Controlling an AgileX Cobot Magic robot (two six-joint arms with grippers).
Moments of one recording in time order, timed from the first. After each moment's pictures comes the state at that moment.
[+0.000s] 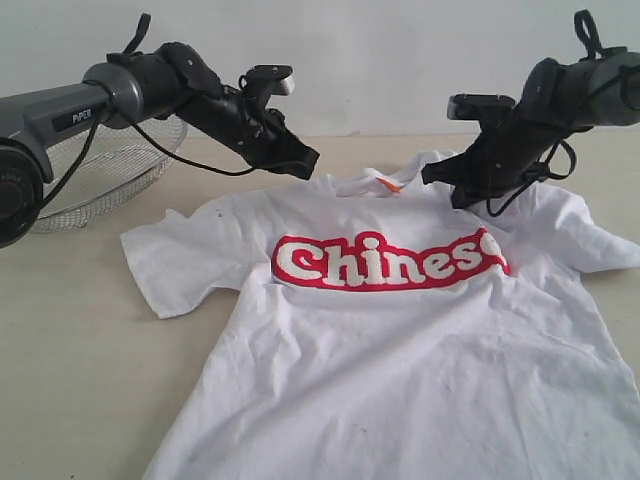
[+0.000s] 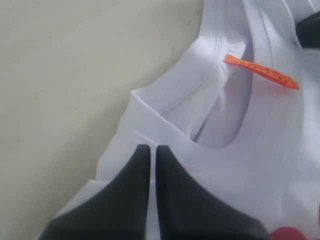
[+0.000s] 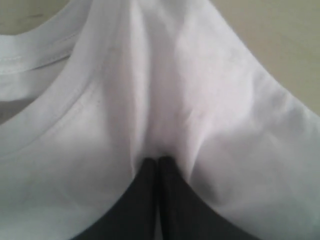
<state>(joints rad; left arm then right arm) -0.28 2.60 -2.27 -0.68 0.85 0.74 -0.03 2.35 -1.75 0.28 0.61 -0.25</state>
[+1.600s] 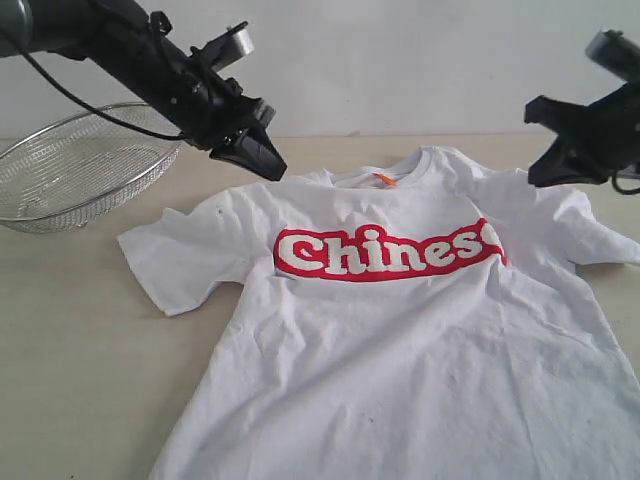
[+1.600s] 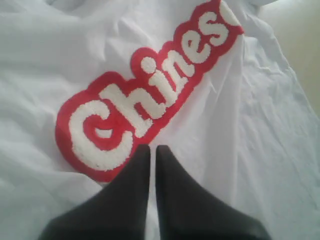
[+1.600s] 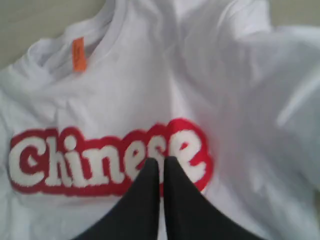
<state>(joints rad) -0.23 2.20 -1.83 -0.76 1.15 0.68 -0.23 1.83 -1.23 0.79 0.71 -0.51</state>
